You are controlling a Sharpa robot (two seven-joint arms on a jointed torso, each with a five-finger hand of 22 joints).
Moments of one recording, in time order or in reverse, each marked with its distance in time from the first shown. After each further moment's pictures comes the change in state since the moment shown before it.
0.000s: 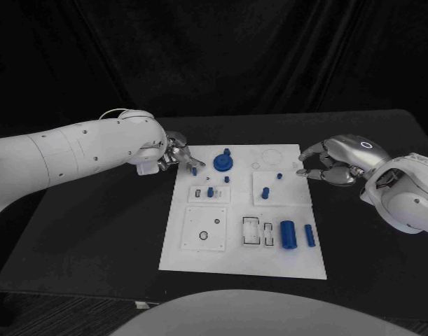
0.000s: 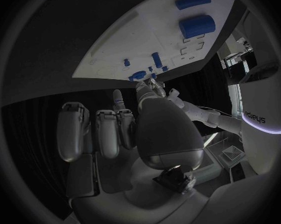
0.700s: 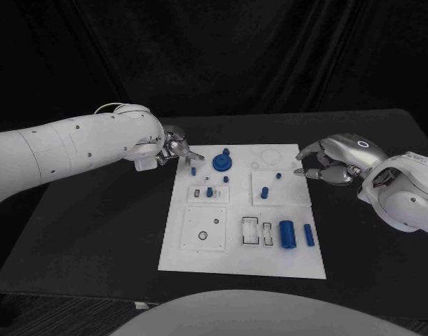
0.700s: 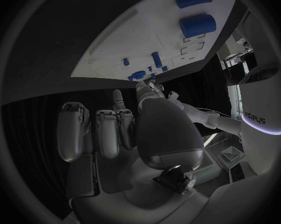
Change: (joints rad) left arm 0.029 -0.015 0.000 0.032 0.001 -0.034 -0.013; left_hand -0.016 -0.008 0.000 0.000 0.000 0.004 -0.004 0.007 0.000 0.000 0.000 0.008 0.000 0.000 -0.007 0.000 0.000 0.000 0.011 -0.010 0.013 0.008; right arm 0.001 0.003 0.000 0.001 -0.007 -0.002 -0.002; right_hand 0.000 0.000 0.000 0.000 0.000 0.000 0.000 0.000 0.001 0.000 0.000 0.005 0.000 0.000 0.000 0.000 0.000 0.000 0.000 0.000 0.000 0.000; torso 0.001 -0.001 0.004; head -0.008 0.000
